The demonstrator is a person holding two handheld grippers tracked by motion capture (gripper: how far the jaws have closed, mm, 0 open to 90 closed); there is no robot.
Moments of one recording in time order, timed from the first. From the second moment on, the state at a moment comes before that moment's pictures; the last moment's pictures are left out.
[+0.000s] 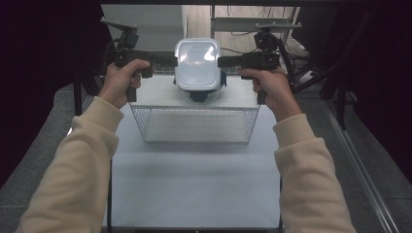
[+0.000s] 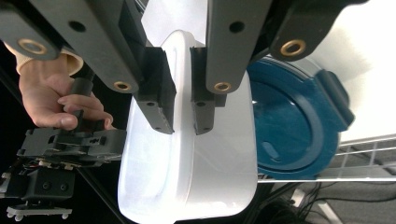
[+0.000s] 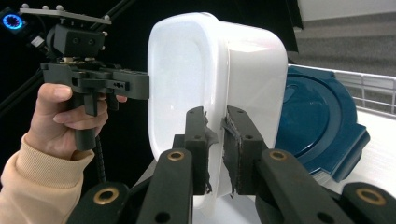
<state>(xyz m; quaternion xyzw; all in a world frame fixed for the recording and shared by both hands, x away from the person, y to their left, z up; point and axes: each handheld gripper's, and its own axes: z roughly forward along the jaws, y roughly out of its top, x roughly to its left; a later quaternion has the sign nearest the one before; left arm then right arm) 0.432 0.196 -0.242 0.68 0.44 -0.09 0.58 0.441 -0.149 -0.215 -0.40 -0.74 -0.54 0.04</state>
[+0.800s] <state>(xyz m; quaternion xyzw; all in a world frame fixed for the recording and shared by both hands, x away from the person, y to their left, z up) 0.483 0.200 -0.269 0.60 0.50 -0.17 0.60 0.495 -0.152 -0.248 -0.49 -0.65 -0.57 0.12</state>
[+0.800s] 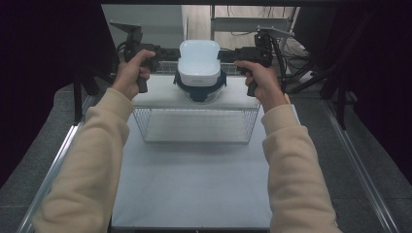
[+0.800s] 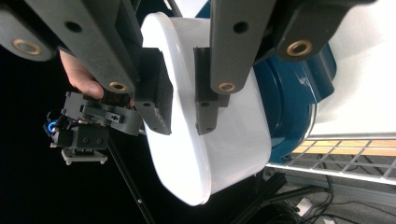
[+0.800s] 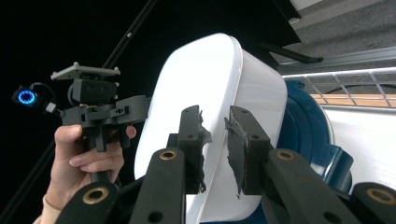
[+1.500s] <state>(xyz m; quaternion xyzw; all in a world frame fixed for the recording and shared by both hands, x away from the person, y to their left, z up) 0.430 0.194 -0.259 0.66 0.45 0.02 0.60 0.446 -0.176 -0.236 -0.40 -0.69 -0.60 0.00</state>
